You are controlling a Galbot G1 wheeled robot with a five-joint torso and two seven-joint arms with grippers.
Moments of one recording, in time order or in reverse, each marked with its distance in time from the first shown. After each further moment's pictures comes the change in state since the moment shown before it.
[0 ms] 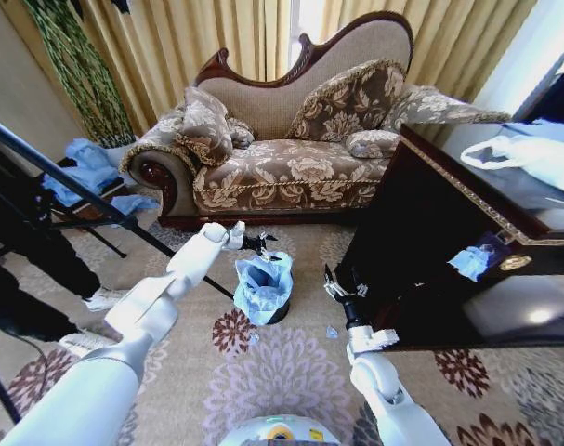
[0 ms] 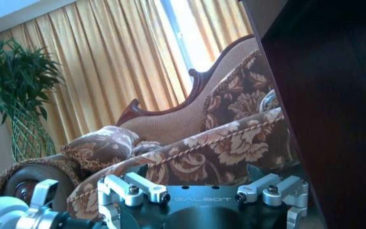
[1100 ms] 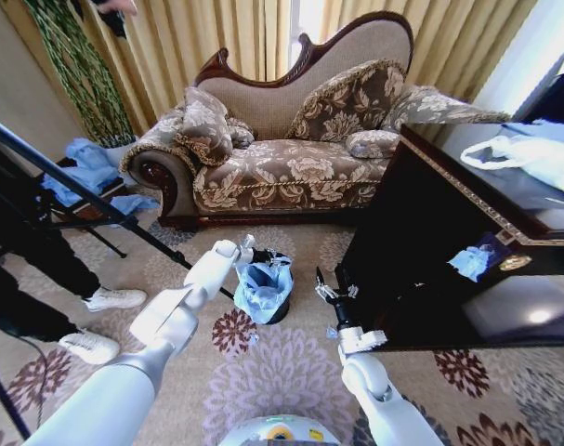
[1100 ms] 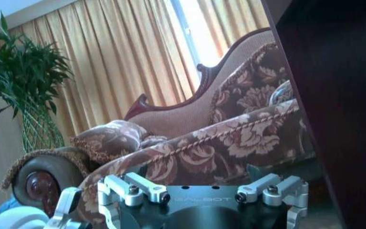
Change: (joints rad) left arm 0.071 -0.070 -0.127 0.053 0.051 0.072 -0.058; right arm 0.059 -0.004 -0.086 -0.081 -0.023 0.047 0.019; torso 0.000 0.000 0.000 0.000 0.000
